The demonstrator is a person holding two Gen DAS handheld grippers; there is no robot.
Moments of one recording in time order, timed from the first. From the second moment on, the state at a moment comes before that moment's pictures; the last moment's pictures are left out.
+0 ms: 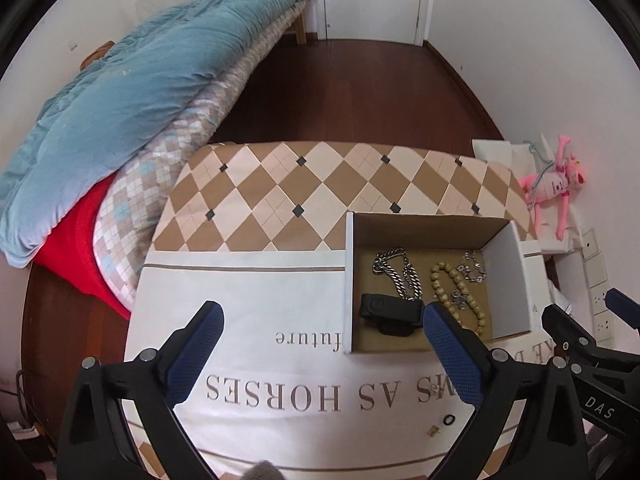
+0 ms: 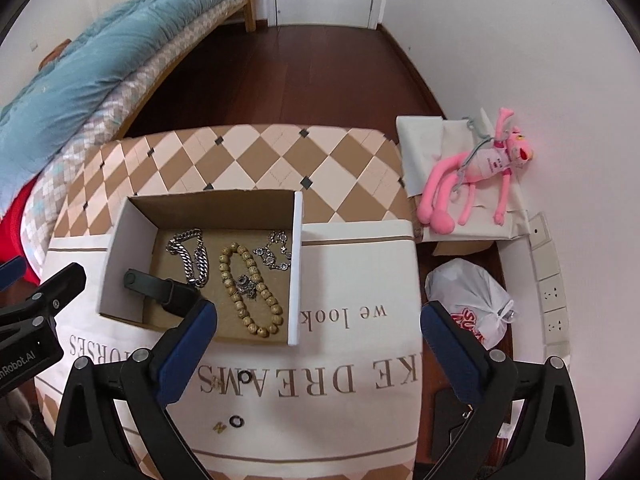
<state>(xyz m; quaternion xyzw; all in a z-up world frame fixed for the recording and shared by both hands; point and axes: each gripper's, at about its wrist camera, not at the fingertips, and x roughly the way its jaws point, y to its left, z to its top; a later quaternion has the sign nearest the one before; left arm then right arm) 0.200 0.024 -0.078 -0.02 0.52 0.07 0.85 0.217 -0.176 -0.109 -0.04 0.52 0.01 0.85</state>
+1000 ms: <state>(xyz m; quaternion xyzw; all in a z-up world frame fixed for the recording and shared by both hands) 0.112 0.019 -0.076 0.00 0.50 0.09 0.86 0.126 -0.197 -0.096 0.04 0.51 0.07 0.86</state>
